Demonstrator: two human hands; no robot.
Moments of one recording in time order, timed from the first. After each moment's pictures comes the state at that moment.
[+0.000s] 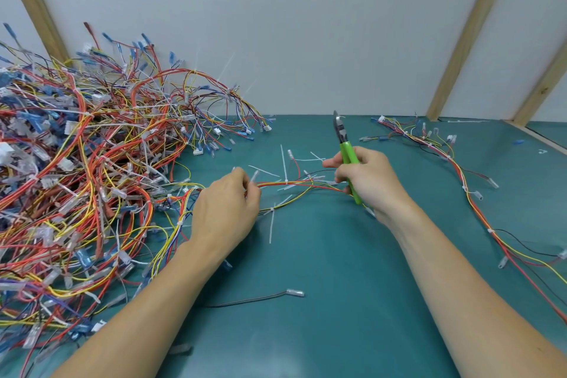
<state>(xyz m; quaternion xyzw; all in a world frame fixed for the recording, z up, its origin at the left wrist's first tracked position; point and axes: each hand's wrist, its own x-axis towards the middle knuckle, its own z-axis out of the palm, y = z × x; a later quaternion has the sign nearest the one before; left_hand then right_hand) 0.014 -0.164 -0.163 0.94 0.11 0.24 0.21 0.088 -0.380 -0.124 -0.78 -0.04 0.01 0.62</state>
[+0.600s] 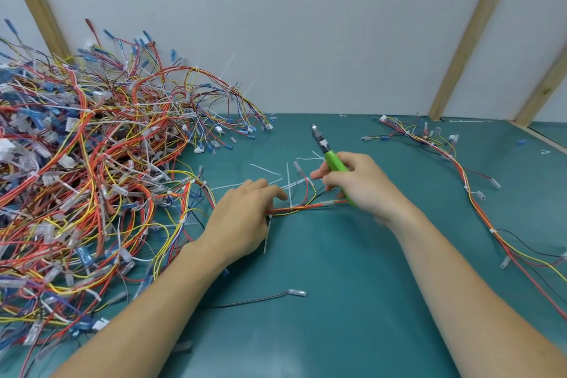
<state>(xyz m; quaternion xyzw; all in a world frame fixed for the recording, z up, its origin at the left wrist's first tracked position) 0.008 -0.170 -0.160 0.98 -0.08 0.11 0.15 0.082 -0.376 -0.123 -0.81 -0.13 0.07 0.56</state>
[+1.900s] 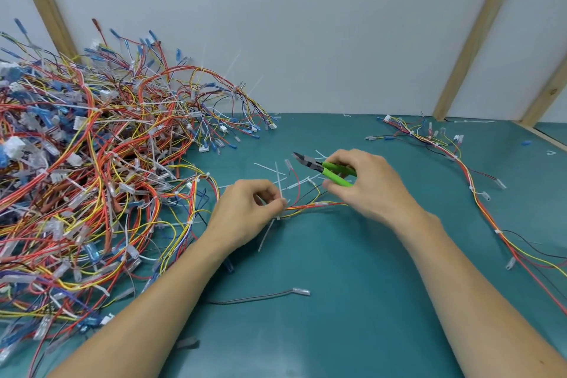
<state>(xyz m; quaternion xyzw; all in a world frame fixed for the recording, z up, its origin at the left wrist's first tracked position) 0.018 -0.161 -0.175 0.90 0.01 0.13 0.41 0.080 -0.387 -0.126 -0.92 -0.23 -0.08 0.29</state>
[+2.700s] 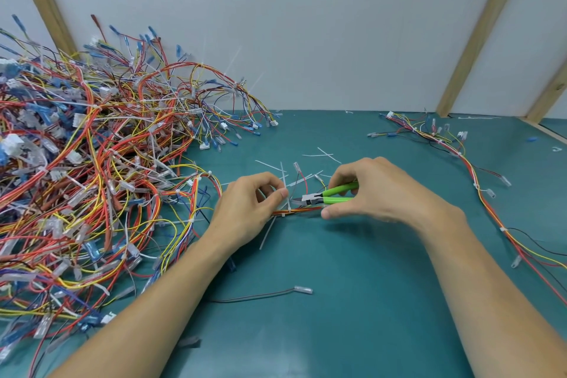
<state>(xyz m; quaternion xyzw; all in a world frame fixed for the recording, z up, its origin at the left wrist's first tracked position) 0.020 -0.162 -0.177 0.90 -0.01 0.16 0.41 0.080 -0.398 -0.114 -0.95 -0.26 0.04 0.18</state>
